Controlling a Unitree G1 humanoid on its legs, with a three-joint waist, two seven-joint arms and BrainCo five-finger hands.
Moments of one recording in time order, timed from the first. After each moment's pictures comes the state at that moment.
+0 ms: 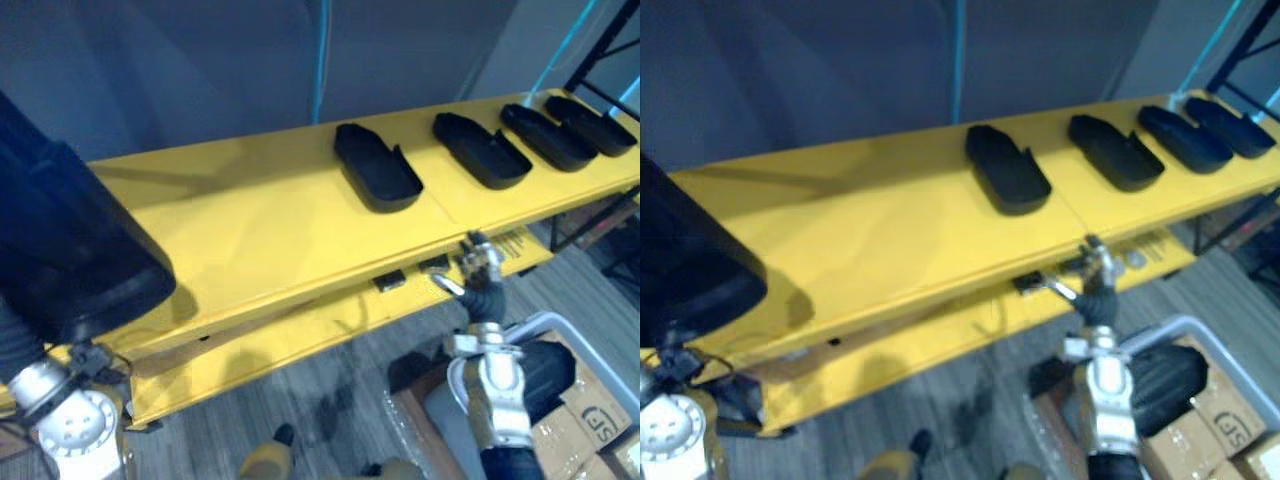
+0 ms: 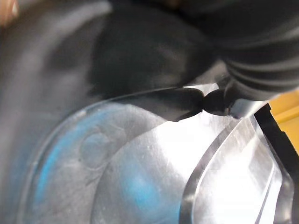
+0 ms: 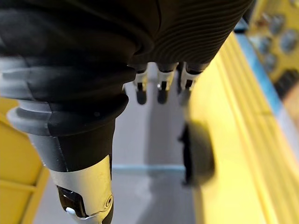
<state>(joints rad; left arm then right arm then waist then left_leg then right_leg) 0.16 0.17 0.50 -0.43 0.04 -0.29 0.51 -0.01 -0.20 -0.15 0.04 0.21 -0.38 -0.01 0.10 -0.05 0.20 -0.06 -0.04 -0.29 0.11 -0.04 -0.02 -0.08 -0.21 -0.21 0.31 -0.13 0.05</state>
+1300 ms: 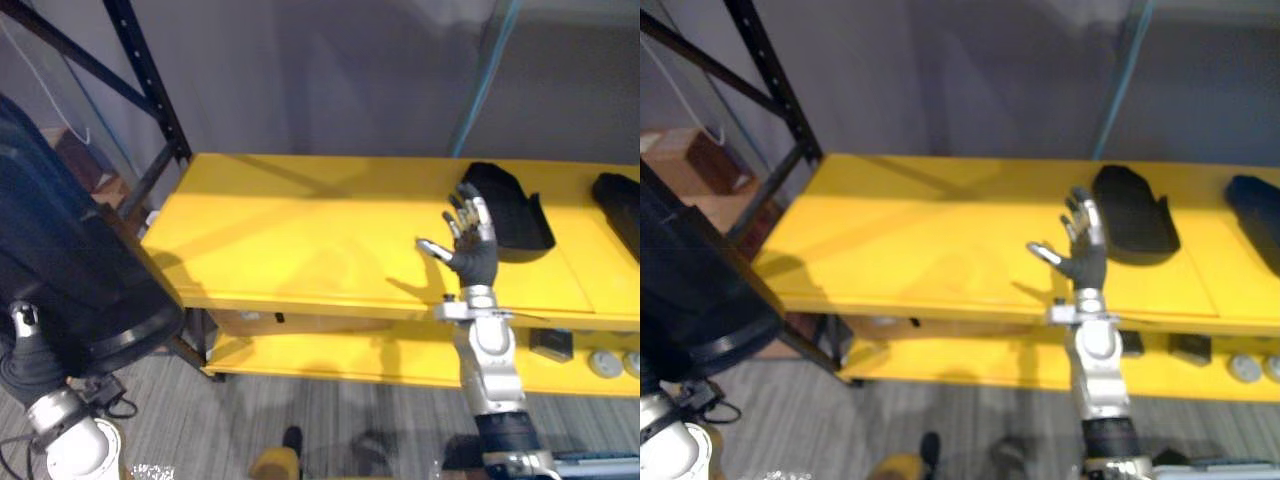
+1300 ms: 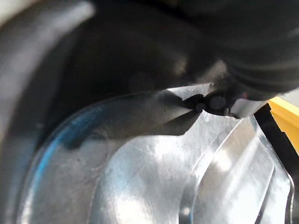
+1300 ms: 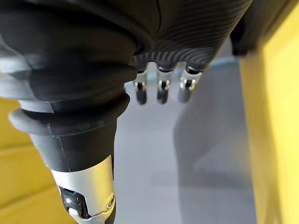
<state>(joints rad) 0.21 0.16 0.43 -0.33 0.00 -0.30 0.37 -0.05 -0.17 -0.08 -0.03 0.24 -0.35 -0.09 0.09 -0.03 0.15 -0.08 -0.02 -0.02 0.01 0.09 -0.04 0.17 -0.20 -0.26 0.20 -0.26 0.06</state>
